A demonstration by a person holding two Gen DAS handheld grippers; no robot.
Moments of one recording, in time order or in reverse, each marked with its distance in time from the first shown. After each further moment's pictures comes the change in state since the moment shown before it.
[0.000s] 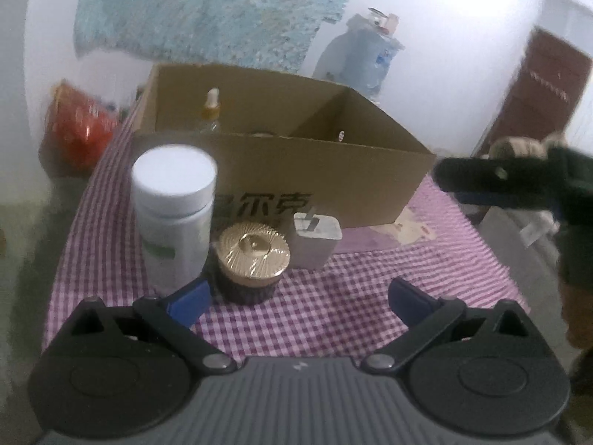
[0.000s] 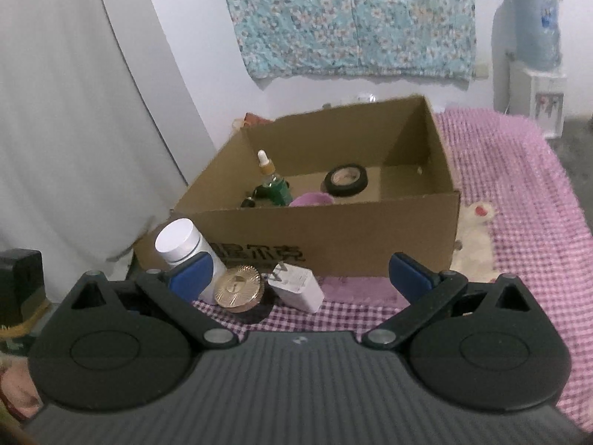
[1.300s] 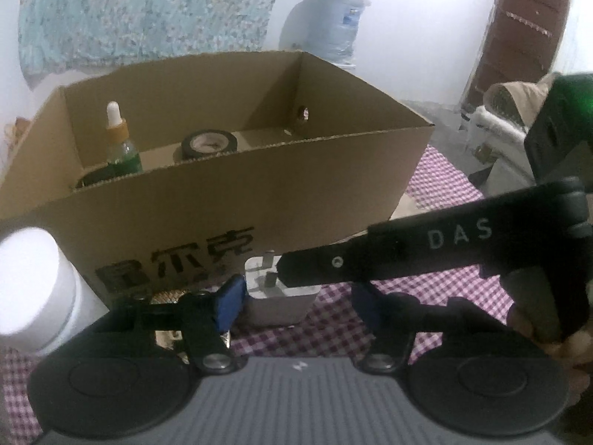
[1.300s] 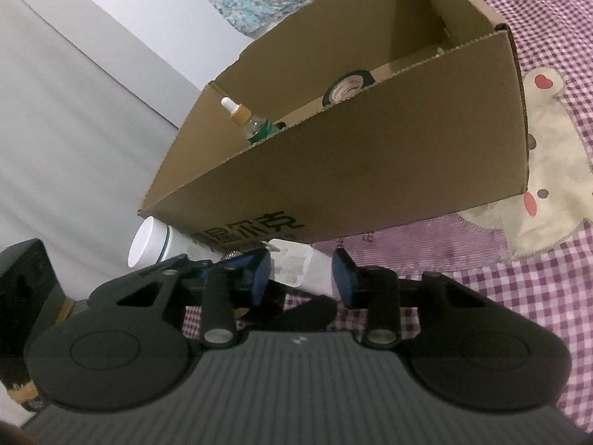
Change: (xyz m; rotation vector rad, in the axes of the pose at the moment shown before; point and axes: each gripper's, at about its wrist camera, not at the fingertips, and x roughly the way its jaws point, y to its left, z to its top) left arm 0.085 -0.037 0.035 0.138 0.100 -0.023; right arm 0.105 -0.061 -0.014 0.294 0.184 0.192
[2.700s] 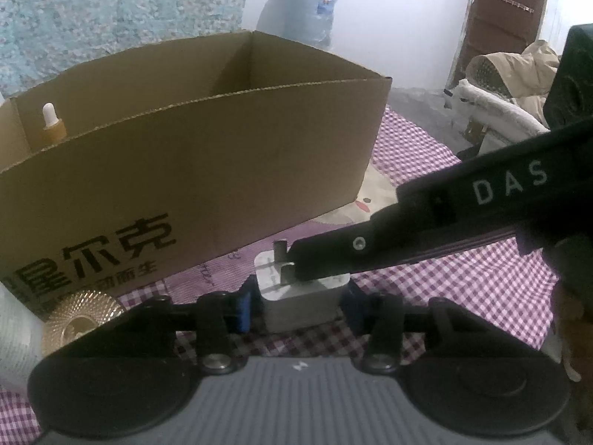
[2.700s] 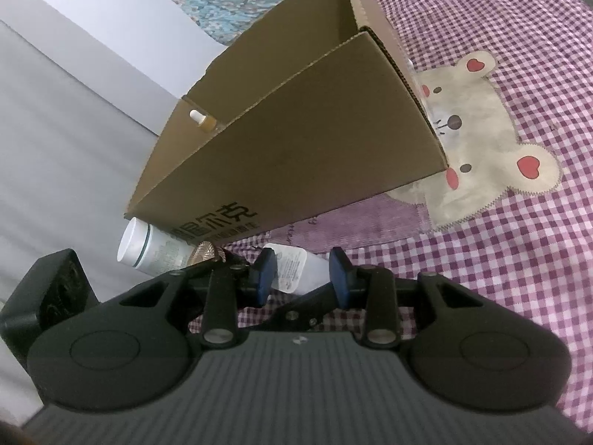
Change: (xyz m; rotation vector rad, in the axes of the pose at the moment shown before) left arm 0.039 -0.047 -0.012 0.084 -0.011 0.005; right arm -0.035 -0.029 -0.011 0.065 -0.010 -0.029
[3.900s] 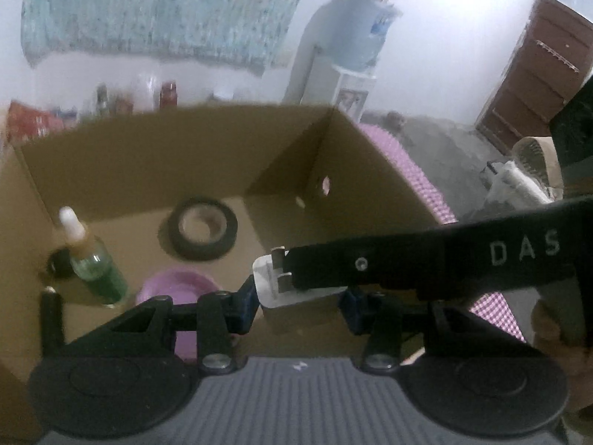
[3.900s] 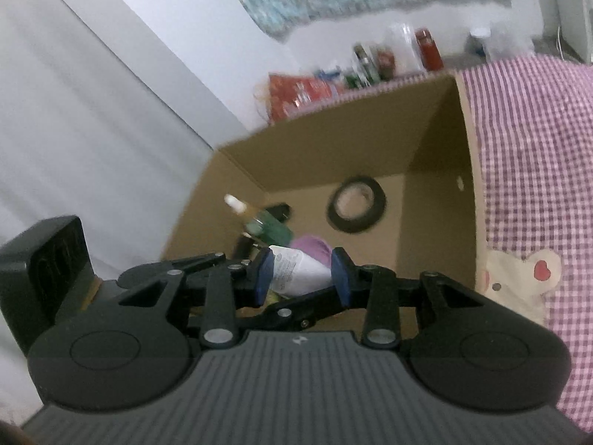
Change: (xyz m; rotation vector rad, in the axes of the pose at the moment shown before) left arm 0.021 0.075 0.108 -0.207 0.032 -0.012; right arm 0.034 0.045 0.161 -0.208 0.110 0.022
